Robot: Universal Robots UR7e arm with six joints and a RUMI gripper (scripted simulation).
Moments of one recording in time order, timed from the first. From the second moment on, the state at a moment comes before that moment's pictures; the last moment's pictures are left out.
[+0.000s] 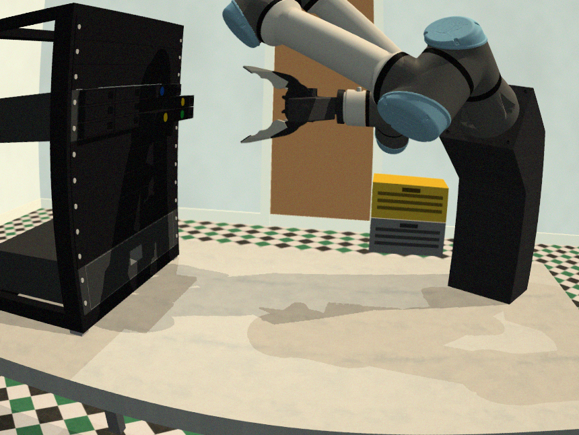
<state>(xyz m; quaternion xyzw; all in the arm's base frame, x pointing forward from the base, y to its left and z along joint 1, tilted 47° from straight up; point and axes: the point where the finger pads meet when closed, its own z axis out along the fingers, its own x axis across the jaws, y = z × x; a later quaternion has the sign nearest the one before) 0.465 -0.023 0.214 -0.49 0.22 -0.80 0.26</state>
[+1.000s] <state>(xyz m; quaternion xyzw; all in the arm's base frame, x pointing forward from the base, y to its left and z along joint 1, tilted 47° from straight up) 0.520 0.003 0.286 -0.49 0.21 -0.80 0.26</state>
